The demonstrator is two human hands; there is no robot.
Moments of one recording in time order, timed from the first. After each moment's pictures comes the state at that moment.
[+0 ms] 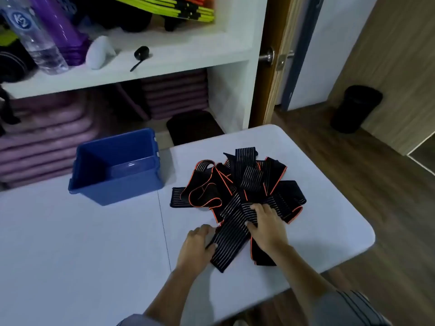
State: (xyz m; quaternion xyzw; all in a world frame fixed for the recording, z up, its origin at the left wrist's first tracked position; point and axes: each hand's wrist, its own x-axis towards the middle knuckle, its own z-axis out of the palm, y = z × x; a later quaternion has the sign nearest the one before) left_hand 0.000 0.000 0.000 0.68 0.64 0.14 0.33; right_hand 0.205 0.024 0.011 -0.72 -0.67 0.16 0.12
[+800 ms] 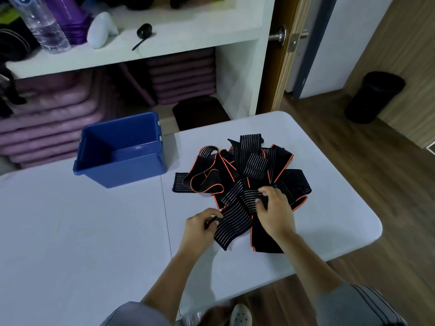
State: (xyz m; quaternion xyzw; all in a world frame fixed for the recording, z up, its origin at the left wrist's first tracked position) left_hand 0.016 -0.005 0.024 0.59 0.63 0.30 0.41; right_hand 0.220 0.026 0.012 -0.71 -0.63 0.18 0.26
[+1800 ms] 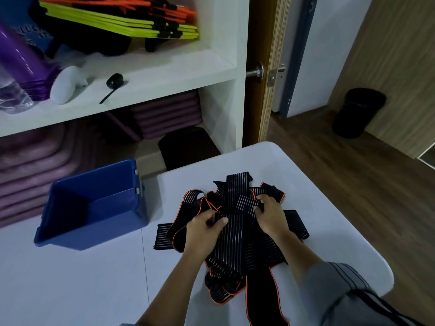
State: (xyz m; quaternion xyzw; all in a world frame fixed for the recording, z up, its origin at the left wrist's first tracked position) left_hand 0.067 0.125 0.061 0.58 0.64 0.32 0.39; right_hand 0.263 0.165 0.005 -0.73 -0.58 0.27 0.24
